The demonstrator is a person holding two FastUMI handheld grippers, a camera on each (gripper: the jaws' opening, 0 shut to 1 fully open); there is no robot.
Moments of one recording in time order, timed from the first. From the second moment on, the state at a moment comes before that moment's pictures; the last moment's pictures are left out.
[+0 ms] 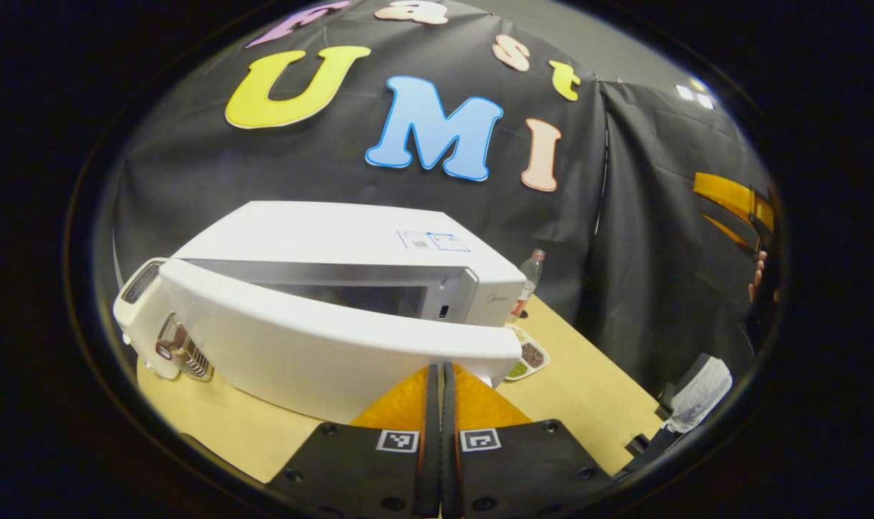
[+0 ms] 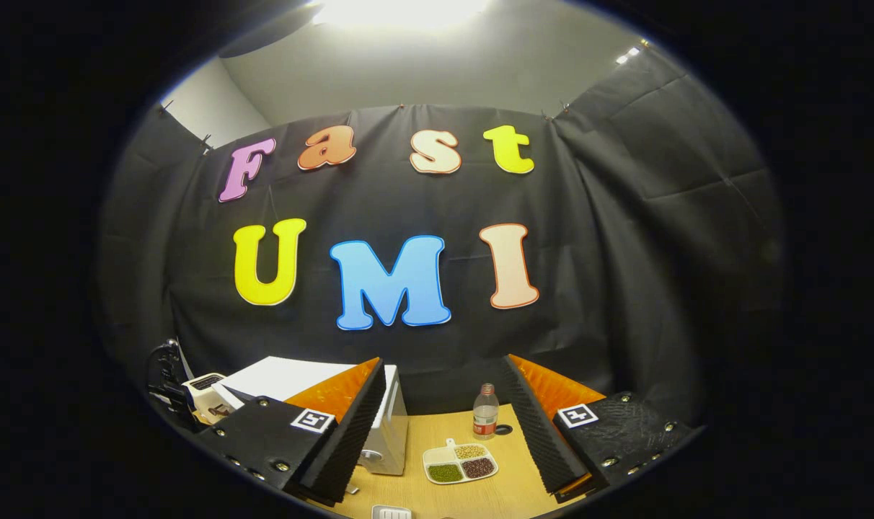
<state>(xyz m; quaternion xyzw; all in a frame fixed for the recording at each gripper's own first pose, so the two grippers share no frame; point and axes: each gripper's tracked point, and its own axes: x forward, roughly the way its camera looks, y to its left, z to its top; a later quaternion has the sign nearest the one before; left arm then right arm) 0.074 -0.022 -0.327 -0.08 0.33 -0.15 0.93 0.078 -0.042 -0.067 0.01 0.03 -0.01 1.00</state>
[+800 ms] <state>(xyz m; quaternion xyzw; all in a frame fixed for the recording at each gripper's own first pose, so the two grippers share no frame) 0.149 -0.037 -0.343 -0.10 0.33 -0.13 0.93 0.088 -0.063 -0.080 0.00 0.04 -0.02 1.00</state>
